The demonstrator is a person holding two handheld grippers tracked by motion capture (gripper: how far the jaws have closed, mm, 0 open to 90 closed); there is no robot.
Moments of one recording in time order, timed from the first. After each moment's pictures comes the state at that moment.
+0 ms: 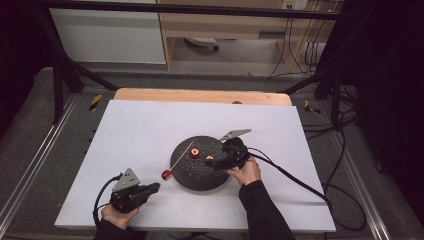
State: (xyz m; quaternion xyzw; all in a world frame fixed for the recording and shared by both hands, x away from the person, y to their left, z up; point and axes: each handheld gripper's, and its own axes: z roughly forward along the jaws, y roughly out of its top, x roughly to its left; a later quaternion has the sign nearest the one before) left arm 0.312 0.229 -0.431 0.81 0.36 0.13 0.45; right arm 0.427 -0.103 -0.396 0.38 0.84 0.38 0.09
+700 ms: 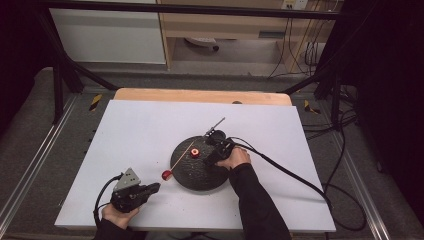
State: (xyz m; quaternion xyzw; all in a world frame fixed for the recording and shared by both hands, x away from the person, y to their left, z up) left arm 0.313 0.228 -0.433 0.81 0.37 0.13 0.44; right arm 0.466 -0.063 -0.402 0.34 0.91 0.23 0.03
